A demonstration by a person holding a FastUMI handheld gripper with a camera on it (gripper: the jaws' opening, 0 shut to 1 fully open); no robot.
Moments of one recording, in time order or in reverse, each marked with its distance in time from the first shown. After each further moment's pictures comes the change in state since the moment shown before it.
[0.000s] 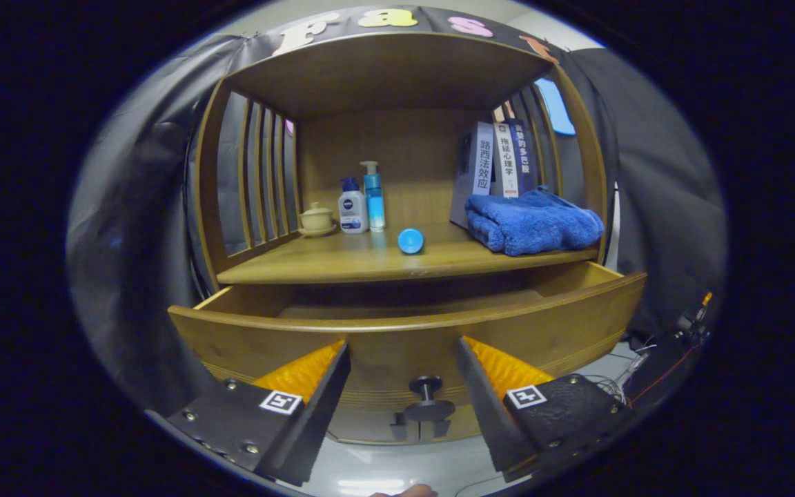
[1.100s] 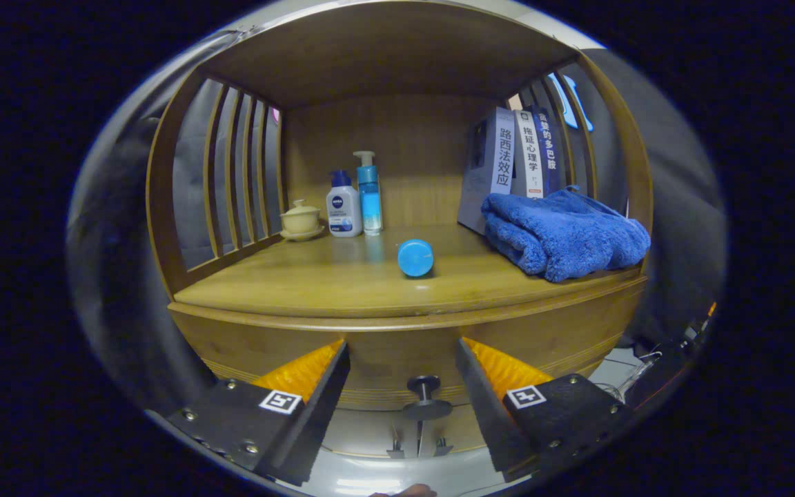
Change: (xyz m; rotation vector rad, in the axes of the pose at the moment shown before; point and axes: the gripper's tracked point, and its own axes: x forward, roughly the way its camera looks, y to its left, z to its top) arm 0.077 0.006 0.022 -0.007 0.016 -0.003
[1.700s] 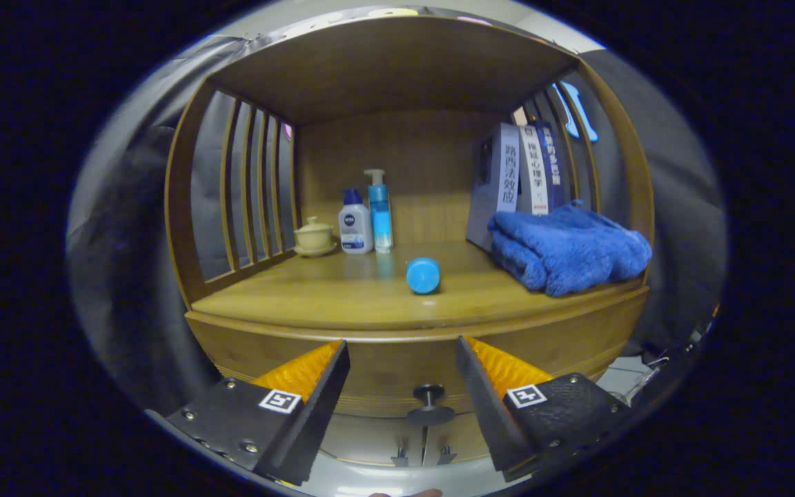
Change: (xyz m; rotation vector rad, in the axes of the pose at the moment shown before) arm -0.019 0.000 0.029 -0.005 -0.109 0.048
